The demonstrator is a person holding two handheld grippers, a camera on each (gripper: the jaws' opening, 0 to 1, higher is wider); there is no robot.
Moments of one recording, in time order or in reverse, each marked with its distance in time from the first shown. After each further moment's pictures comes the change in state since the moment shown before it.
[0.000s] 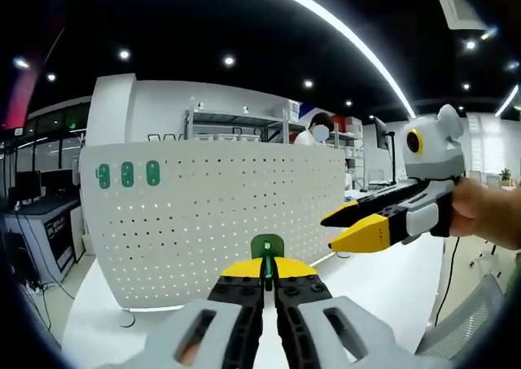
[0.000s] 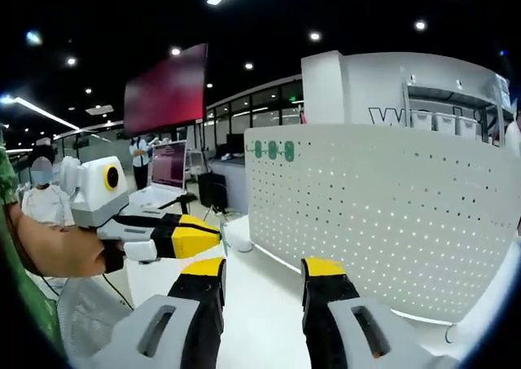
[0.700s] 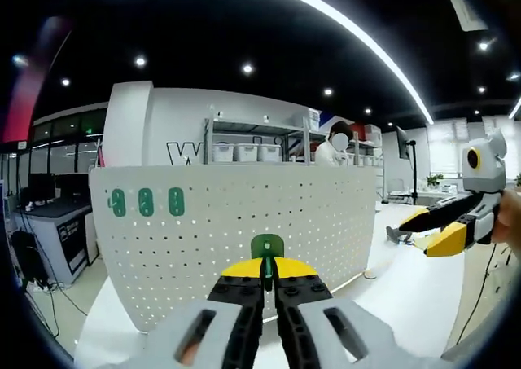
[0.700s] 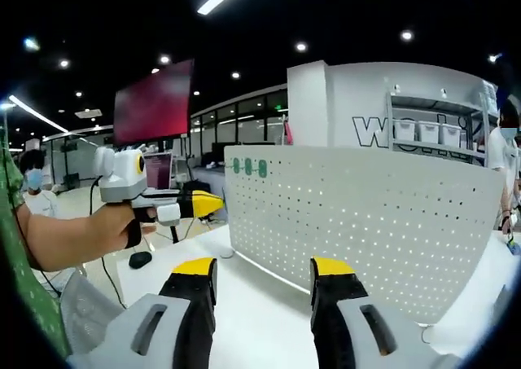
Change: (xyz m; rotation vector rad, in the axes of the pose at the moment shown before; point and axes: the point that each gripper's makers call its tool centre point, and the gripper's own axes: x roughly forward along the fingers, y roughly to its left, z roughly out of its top) left arm 0.037 0.050 0.045 -0.013 -0.051 0.110; right arm -0.044 -0.032 0.022 -0.005 -0.036 -0.082
